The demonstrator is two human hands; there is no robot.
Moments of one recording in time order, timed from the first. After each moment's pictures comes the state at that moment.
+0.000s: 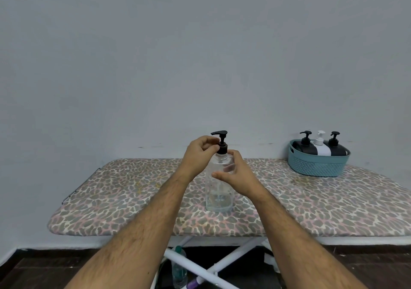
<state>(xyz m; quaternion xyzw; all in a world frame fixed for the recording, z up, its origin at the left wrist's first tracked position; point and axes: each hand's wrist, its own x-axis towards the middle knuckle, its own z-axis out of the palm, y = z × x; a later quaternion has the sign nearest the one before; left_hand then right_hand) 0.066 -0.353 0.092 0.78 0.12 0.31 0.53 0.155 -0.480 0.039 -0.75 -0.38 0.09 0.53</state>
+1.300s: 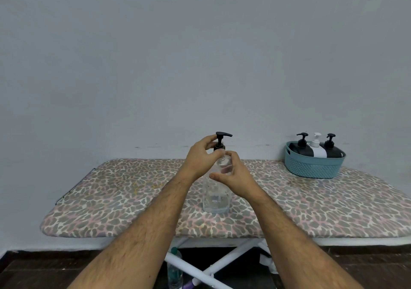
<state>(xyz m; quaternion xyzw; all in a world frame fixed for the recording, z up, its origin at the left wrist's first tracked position) 0.072 -0.361 0.091 0.81 0.11 0.29 0.49 0.156 -0.479 0.037 -0.75 -0.38 0.09 0.54</state>
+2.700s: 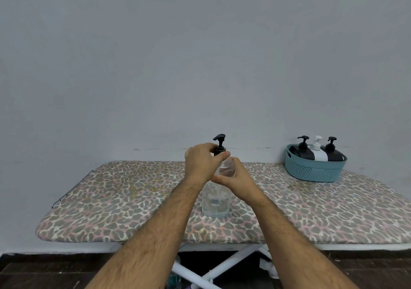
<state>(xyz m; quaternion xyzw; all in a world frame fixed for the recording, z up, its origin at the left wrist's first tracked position) 0.083 -0.371 0.090 0.84 0.20 0.37 0.34 0.163 -0.479 0.033 -0.73 -0.36 0.14 0.57</state>
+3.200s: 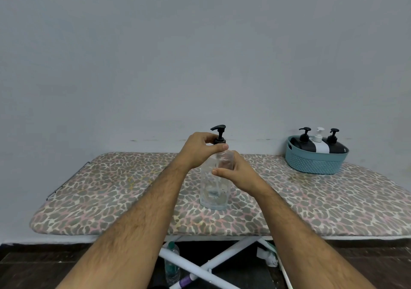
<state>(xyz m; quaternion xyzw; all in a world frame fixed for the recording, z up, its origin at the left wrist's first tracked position) 0.085 -0.338 0.096 0.86 0.10 0.24 0.44 0.181 -0.477 0.026 -0.73 -0.38 0.18 0.53</state>
